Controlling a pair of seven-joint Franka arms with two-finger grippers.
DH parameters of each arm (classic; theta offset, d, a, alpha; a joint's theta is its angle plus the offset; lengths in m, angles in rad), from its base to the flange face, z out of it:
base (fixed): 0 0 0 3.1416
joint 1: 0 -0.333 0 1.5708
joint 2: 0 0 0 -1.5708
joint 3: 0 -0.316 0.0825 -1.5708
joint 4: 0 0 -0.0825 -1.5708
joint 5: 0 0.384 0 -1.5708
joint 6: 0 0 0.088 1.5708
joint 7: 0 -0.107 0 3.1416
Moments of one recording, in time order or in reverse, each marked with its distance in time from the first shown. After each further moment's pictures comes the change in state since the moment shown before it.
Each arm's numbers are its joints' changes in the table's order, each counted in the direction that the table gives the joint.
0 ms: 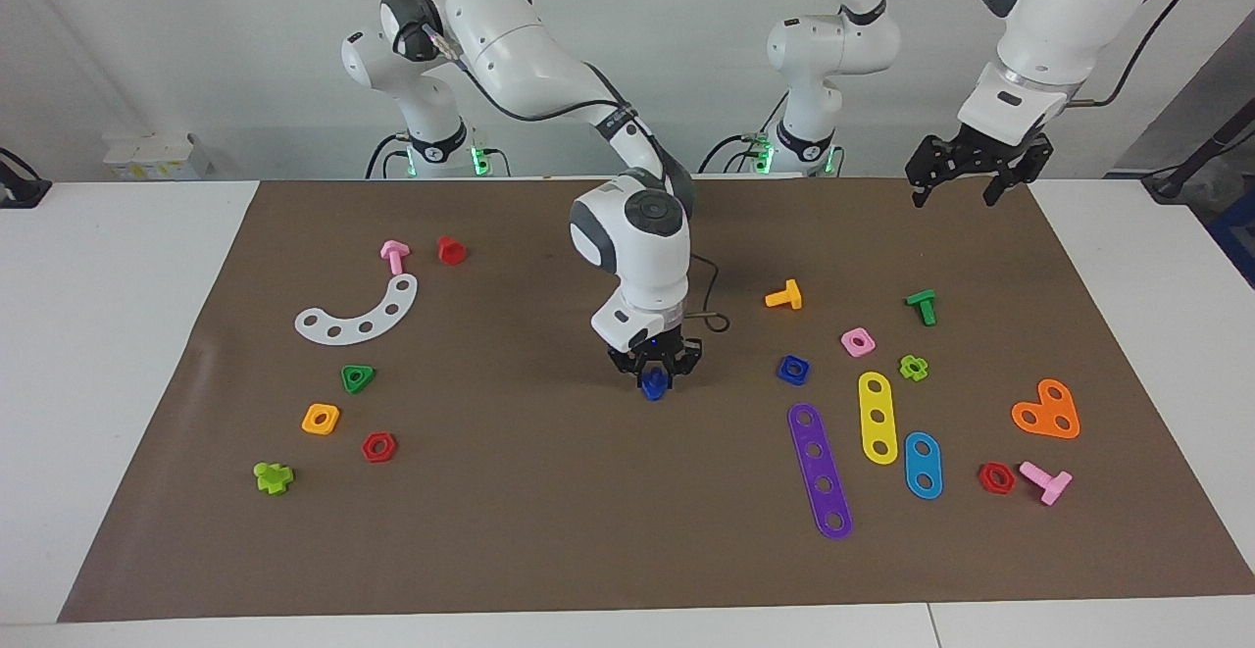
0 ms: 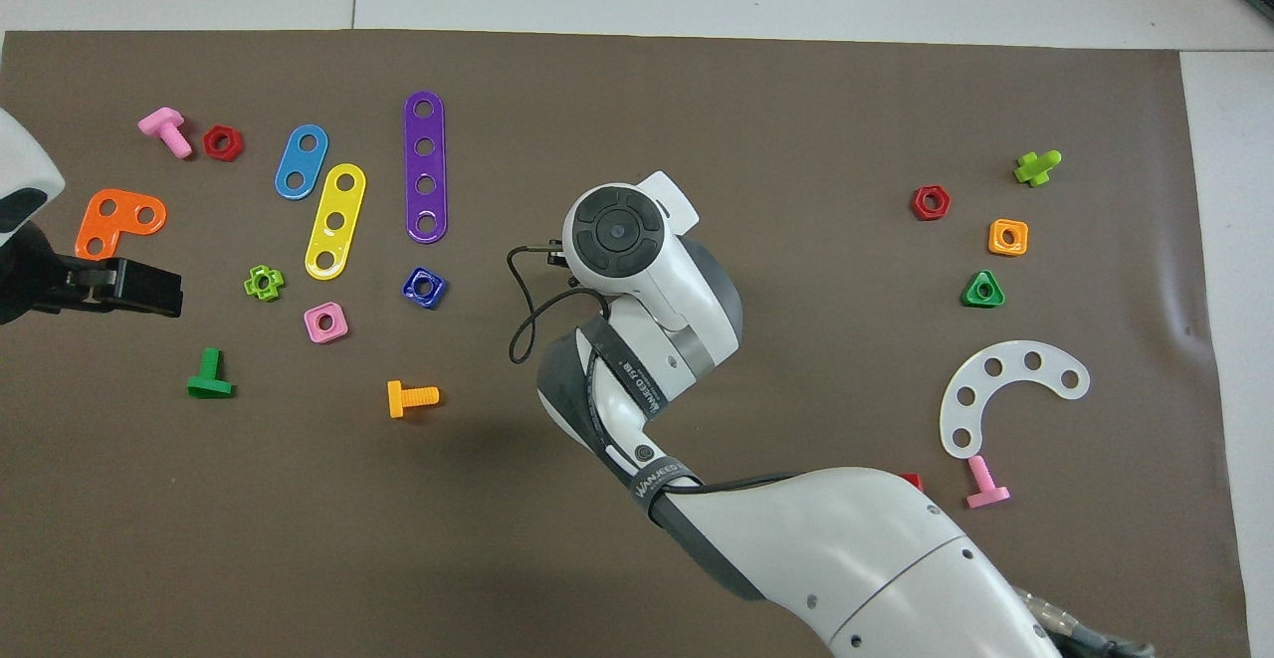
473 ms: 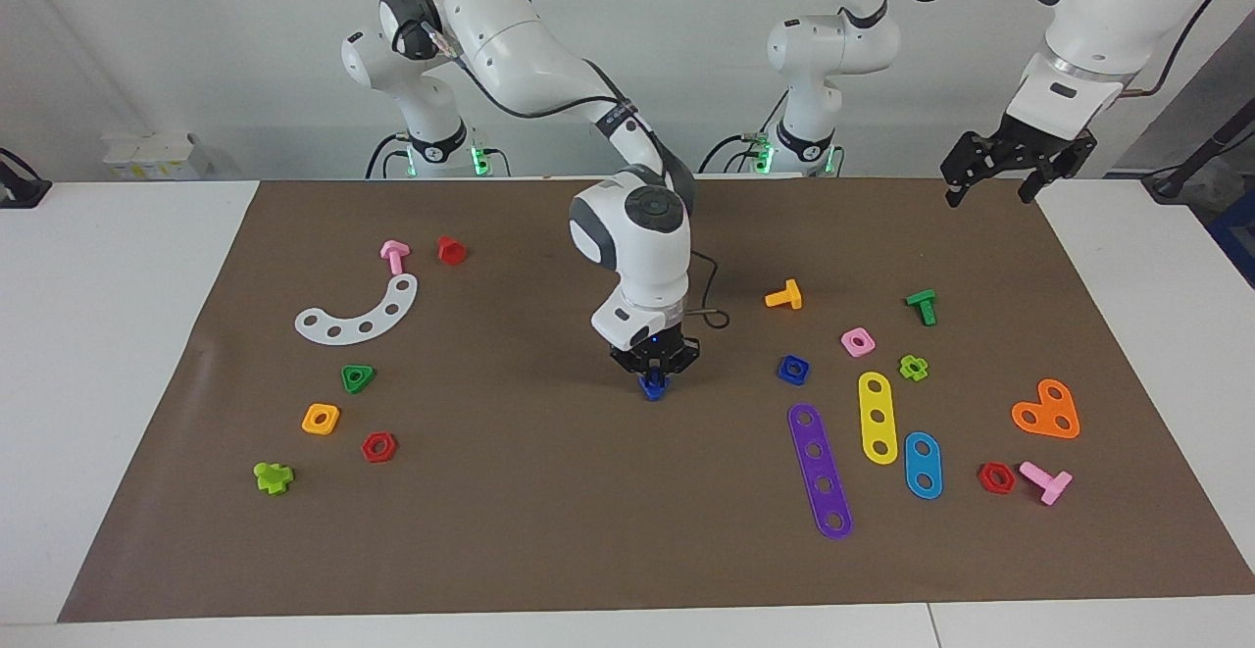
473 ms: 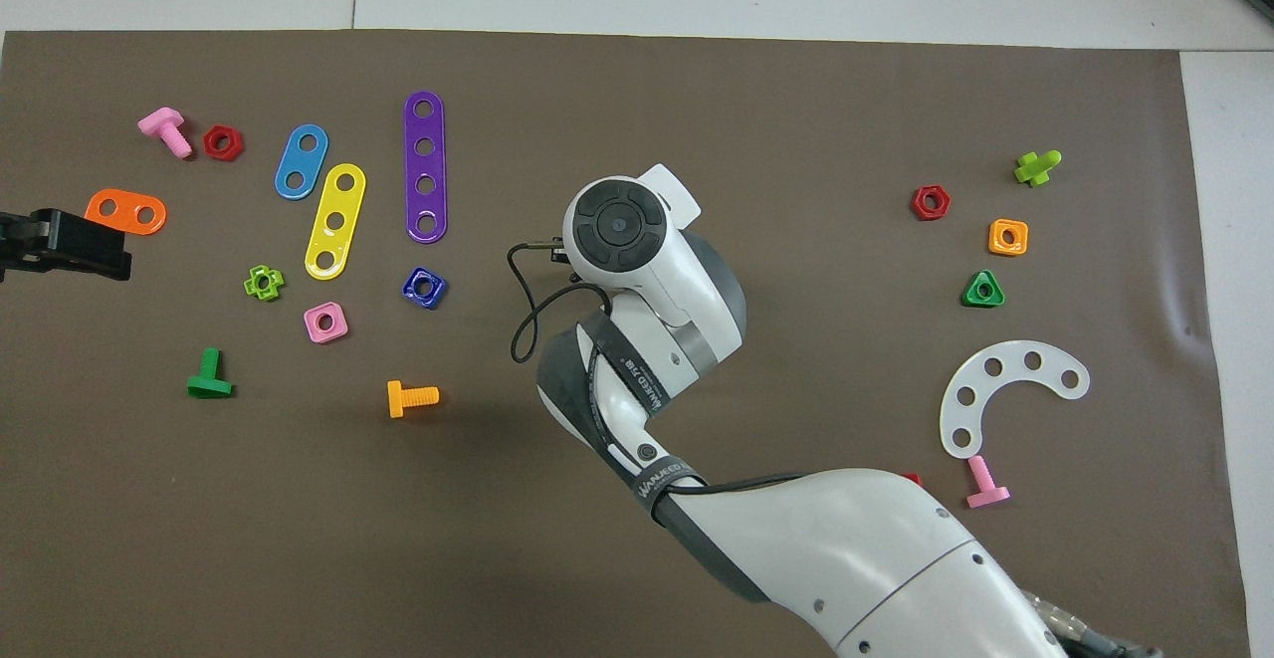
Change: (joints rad) left arm -0.030 0.122 -0.019 0.195 -0.001 0.092 -0.002; right arm 0.006 -0.019 0.012 0.021 -0.001 0.024 0.026
